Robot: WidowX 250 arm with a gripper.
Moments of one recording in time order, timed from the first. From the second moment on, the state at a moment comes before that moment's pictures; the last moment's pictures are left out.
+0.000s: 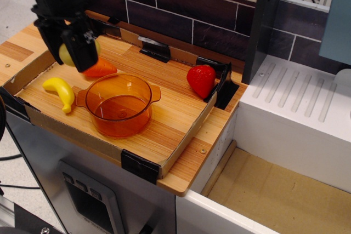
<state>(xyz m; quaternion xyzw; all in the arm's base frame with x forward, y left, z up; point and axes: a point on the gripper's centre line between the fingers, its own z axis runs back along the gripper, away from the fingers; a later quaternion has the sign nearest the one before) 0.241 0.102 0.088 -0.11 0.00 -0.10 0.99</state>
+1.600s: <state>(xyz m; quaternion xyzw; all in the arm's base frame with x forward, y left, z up) 0.303 0.120 0.146 -0.05 -0.11 0.13 0.98</state>
